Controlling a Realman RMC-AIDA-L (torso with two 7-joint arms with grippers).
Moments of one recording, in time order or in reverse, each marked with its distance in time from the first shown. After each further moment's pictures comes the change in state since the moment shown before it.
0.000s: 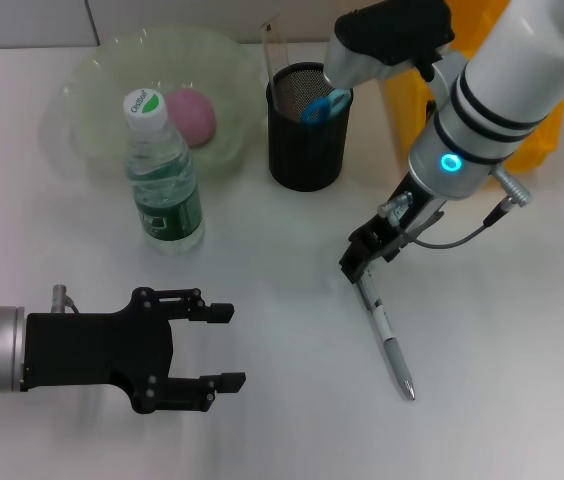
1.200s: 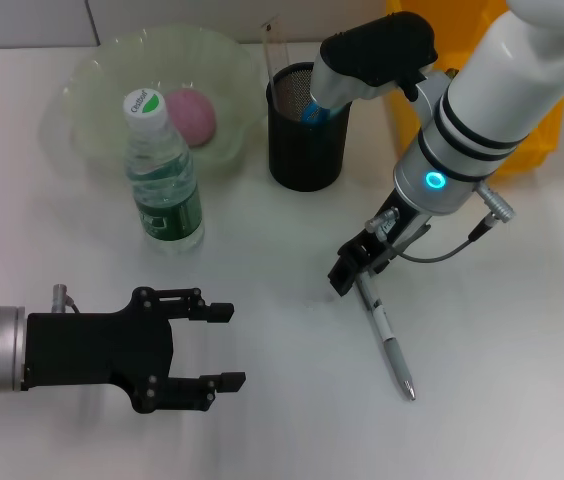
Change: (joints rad) left arm 0.000 -0.001 0.000 0.000 0.000 -0.003 0.012; right arm 0.011 0.000 -0.069 0.061 0.057 0.066 0.000
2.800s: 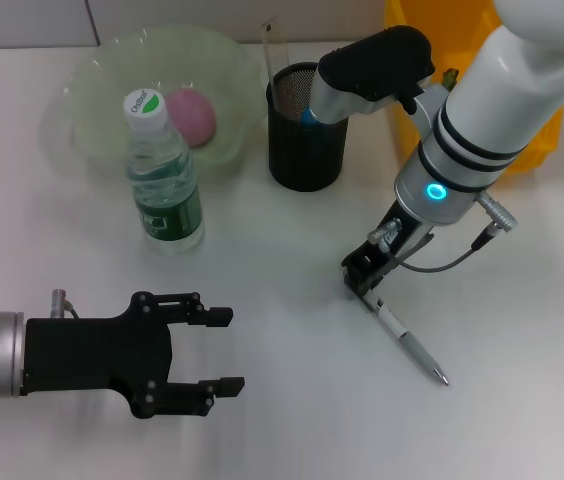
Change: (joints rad) left arm 0.006 0.000 0.000 -0.009 0.000 0.000 0.014; right arm -0.004 0.000 -0.038 0.007 0.007 0.002 -0.001
